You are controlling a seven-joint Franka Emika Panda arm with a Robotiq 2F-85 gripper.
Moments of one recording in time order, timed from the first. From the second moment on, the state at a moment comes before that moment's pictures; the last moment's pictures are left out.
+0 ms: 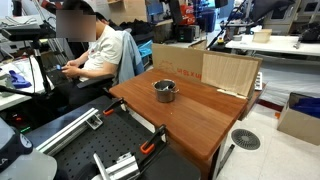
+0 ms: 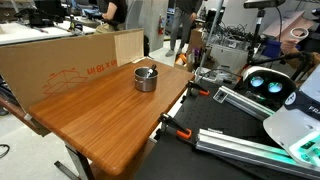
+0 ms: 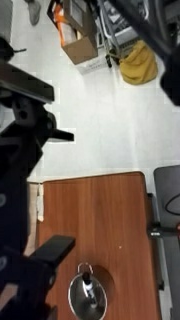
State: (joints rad) arm -0.24 -0.48 -0.16 -2.50 -0.33 2.18 -0.12
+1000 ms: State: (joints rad) arm -0.16 -0.41 -0.13 -2.54 0.00 2.09 0.15
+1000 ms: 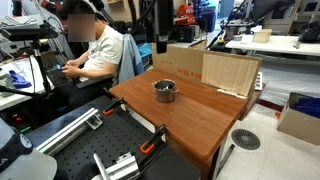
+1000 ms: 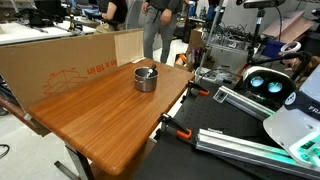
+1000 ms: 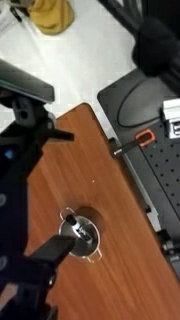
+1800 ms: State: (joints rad) arm -0.15 -0.27 -0.10 -2.49 0.29 2.27 0.44
